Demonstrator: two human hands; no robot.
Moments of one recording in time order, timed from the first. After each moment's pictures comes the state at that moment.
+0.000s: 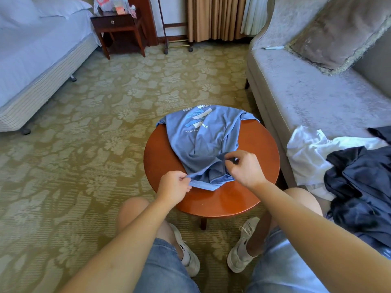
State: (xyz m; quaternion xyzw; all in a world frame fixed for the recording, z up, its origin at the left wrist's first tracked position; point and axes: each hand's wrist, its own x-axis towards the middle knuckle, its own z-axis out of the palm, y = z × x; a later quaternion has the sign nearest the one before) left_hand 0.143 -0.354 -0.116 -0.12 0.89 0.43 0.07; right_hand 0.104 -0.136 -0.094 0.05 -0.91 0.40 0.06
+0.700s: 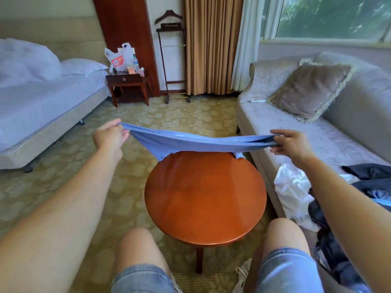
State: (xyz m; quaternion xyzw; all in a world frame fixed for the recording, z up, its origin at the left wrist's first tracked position) left_hand 0.075 -0.452 0.093 -0.25 0.56 0.75 -0.27; right_hand 0.073 -0.016 0.060 -0.08 -0.79 0.60 0.12
